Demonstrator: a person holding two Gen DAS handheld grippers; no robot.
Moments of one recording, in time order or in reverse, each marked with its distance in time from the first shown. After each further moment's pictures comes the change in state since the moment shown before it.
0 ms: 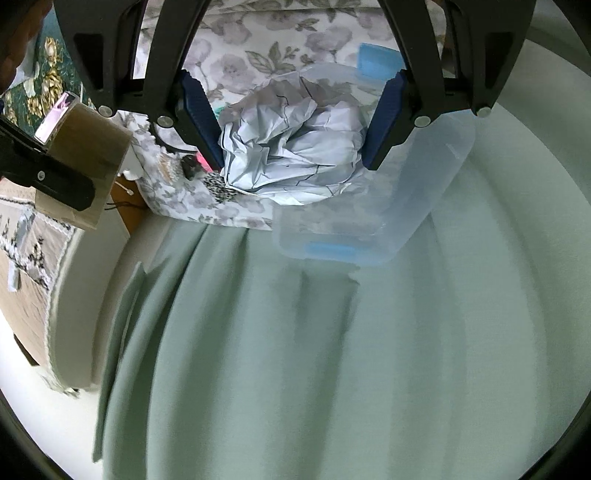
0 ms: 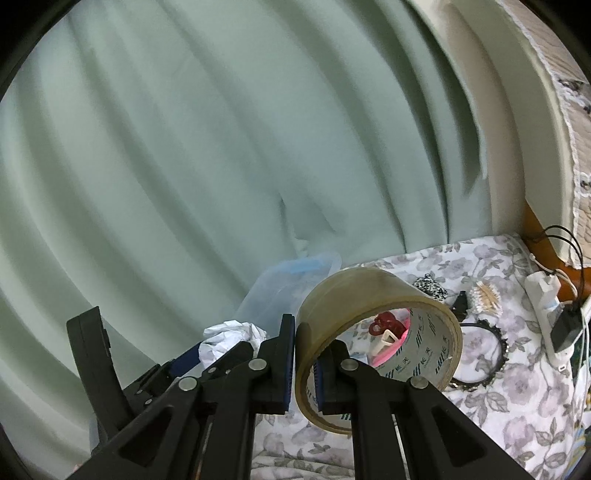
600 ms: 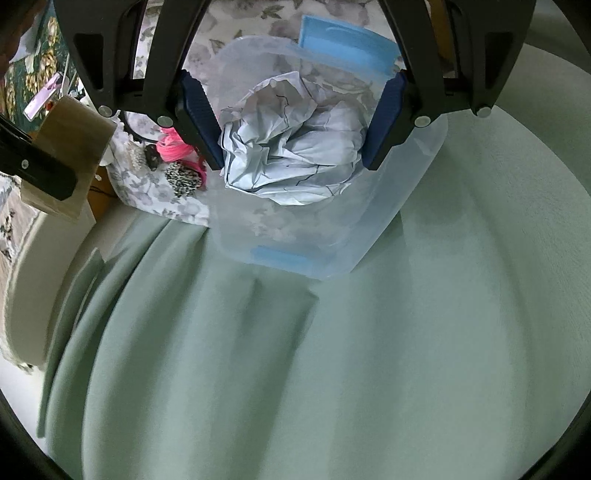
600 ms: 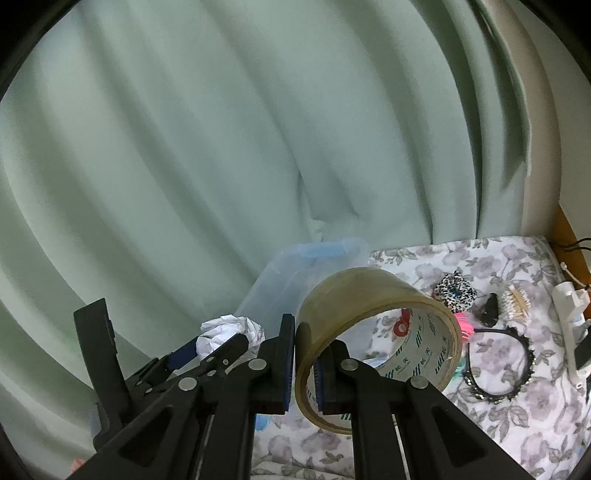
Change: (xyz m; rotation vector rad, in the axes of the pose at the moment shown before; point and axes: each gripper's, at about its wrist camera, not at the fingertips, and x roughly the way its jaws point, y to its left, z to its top) left arm 0.035 0.061 0.007 -0.095 0.050 0.049; right arm 0.063 0.033 0.007 -0.052 0.094 0.009
